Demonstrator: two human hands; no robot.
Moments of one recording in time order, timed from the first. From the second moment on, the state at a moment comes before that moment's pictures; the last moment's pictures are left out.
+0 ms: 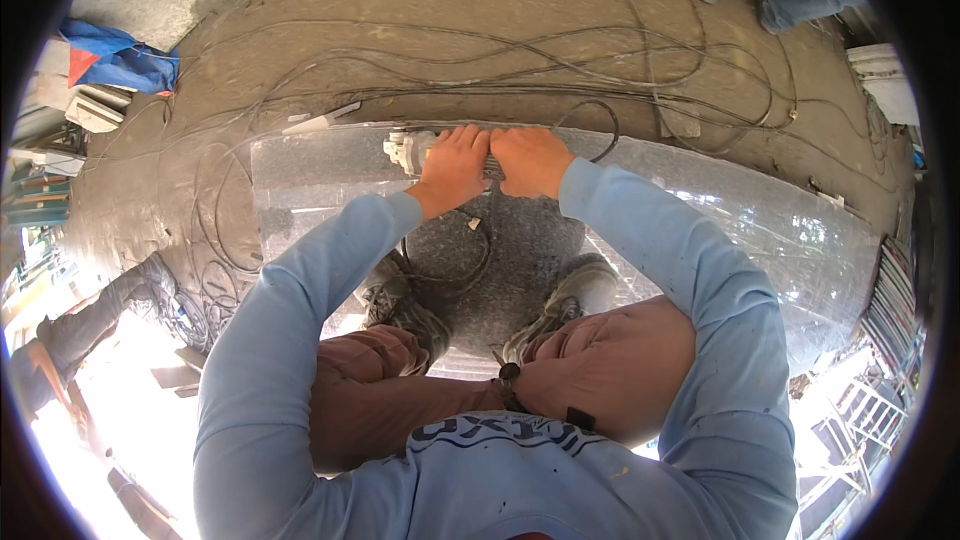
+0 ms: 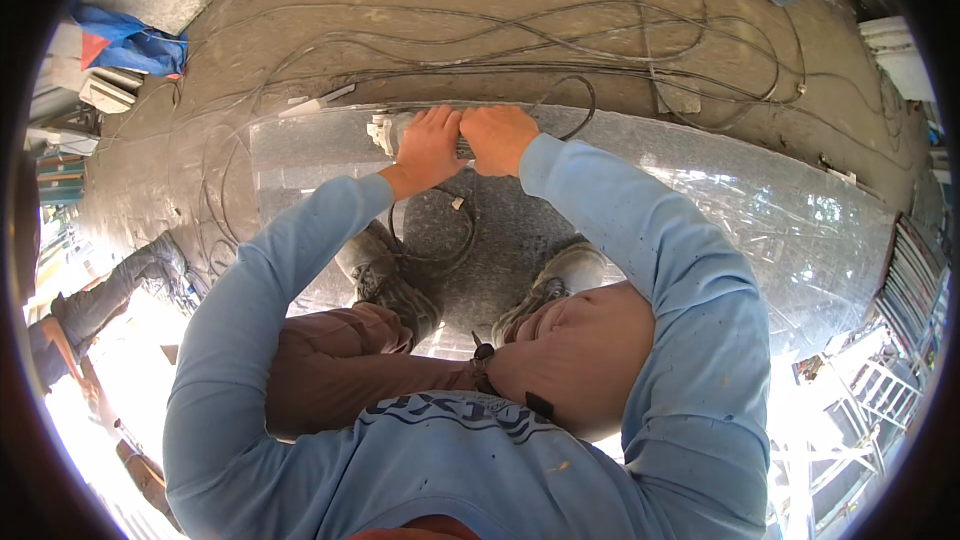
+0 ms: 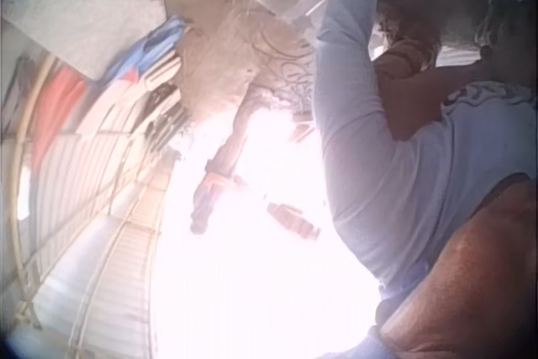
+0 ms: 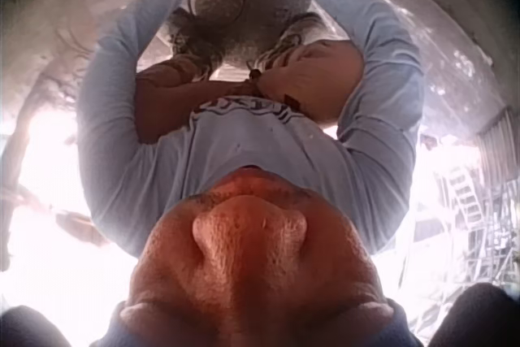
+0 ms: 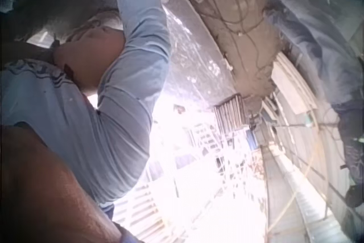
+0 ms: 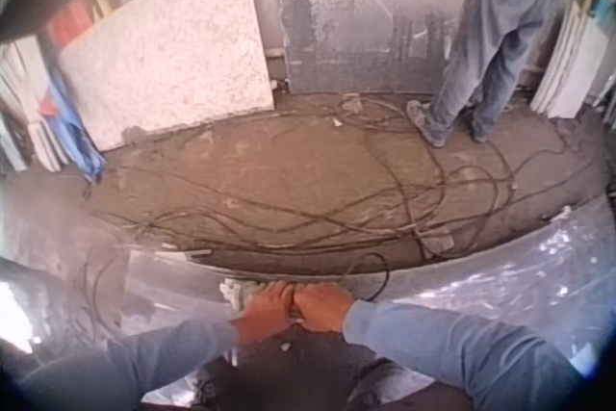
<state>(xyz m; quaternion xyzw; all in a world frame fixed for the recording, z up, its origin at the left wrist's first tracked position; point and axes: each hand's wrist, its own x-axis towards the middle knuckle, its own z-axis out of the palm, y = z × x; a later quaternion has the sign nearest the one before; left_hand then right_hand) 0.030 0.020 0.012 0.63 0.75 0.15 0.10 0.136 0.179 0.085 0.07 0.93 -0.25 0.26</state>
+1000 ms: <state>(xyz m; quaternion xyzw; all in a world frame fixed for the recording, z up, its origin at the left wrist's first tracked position) 0.021 0.010 0.007 0.58 0.79 0.15 0.11 0.115 0.175 0.066 0.05 0.93 -0.28 0.25</state>
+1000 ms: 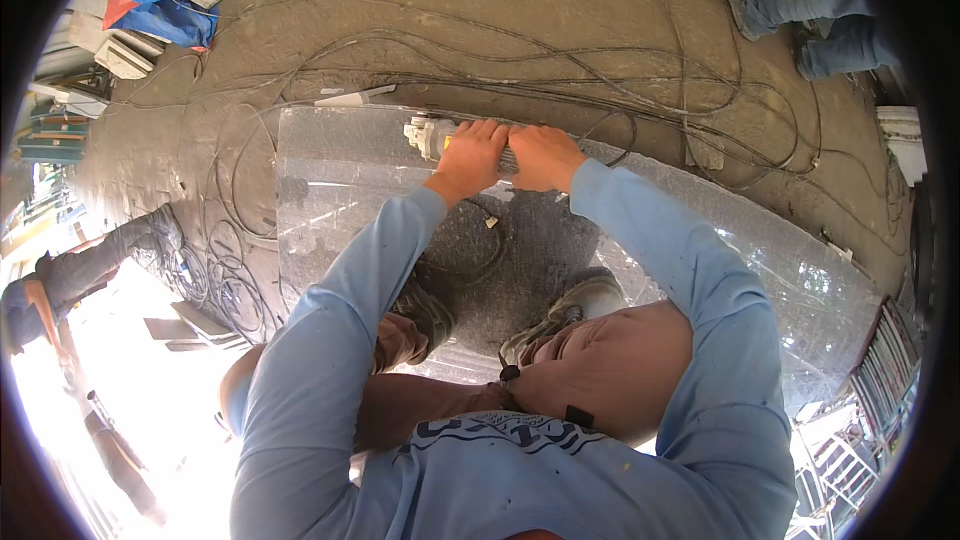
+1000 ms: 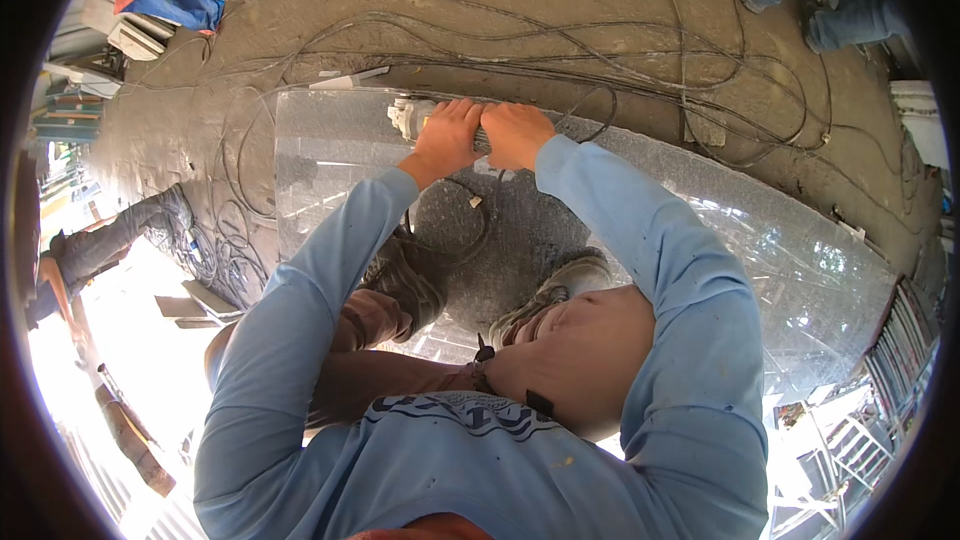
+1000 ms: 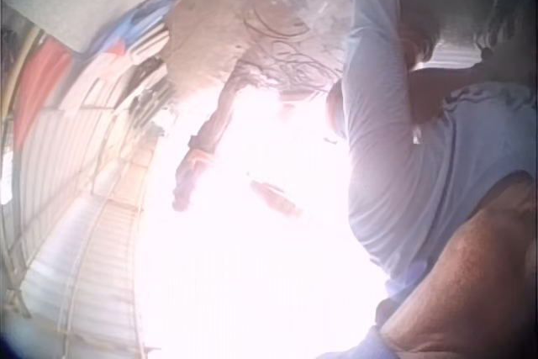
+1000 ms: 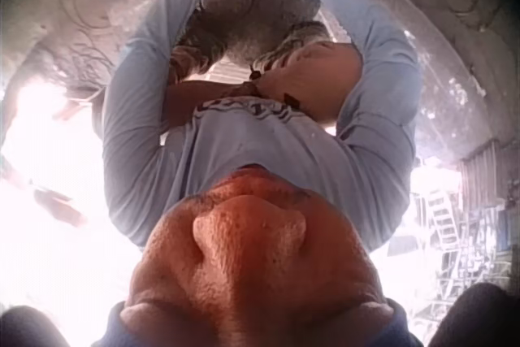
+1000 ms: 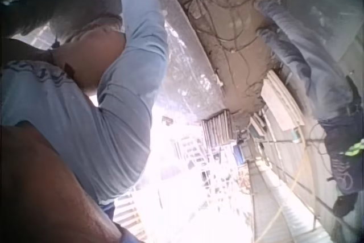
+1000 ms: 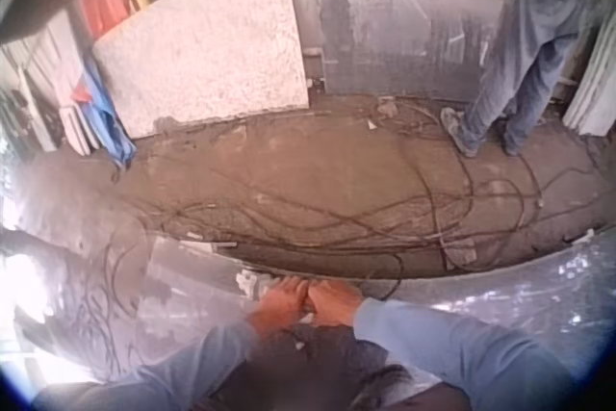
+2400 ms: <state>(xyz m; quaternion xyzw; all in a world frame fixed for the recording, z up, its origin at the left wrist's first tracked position) 0.025 0.008 -0.002 0.55 0.81 0.18 0.07 0.111 0.170 0.061 0.04 0.93 -0.27 0.23</state>
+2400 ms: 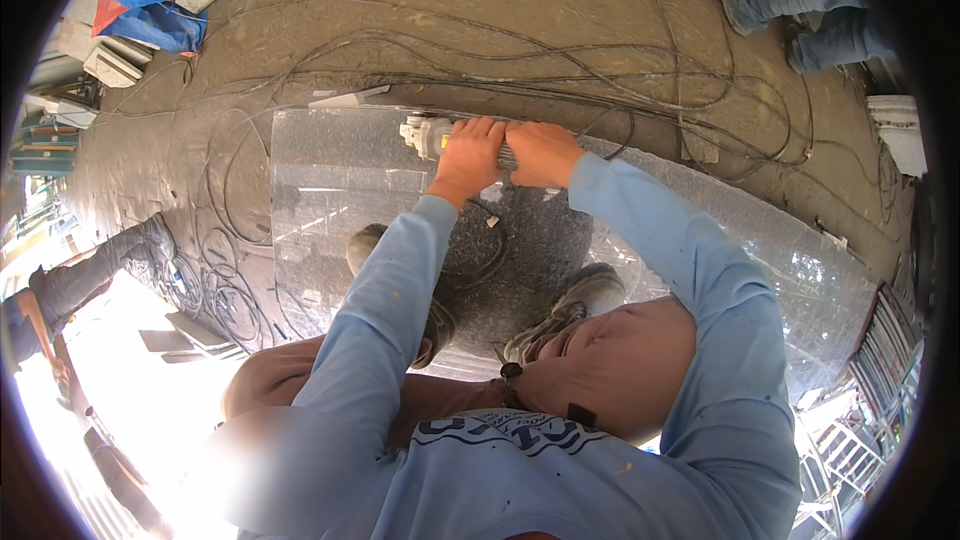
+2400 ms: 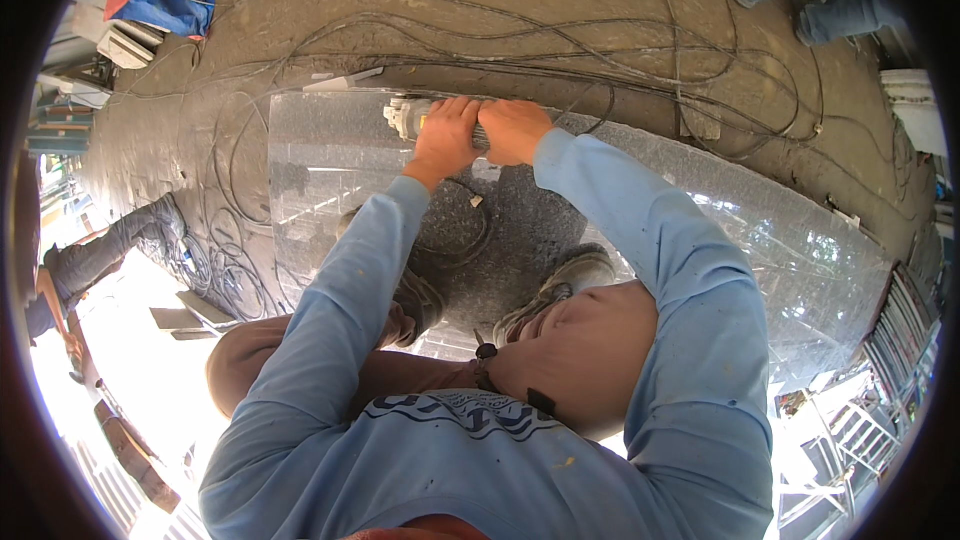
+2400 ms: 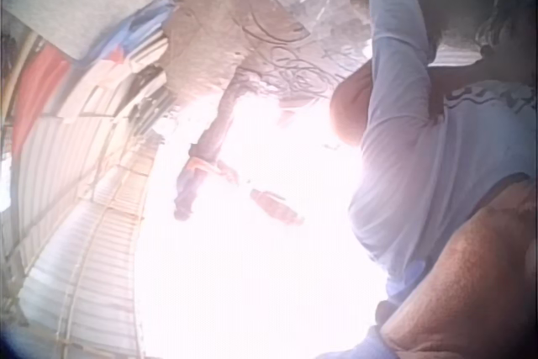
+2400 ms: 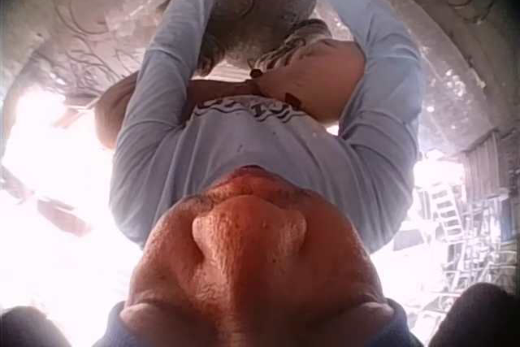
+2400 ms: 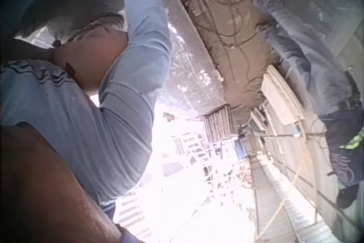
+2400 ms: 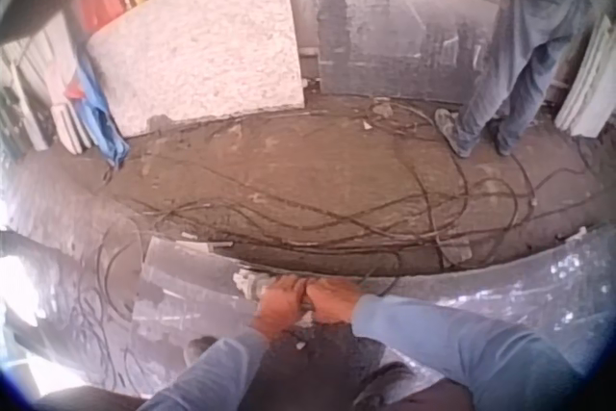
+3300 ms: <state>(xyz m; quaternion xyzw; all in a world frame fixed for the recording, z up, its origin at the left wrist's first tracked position) 0.056 0.030 0.008 0.55 0.81 0.21 0.05 0.136 0.184 0.093 0.08 0.93 -0.23 0.29</state>
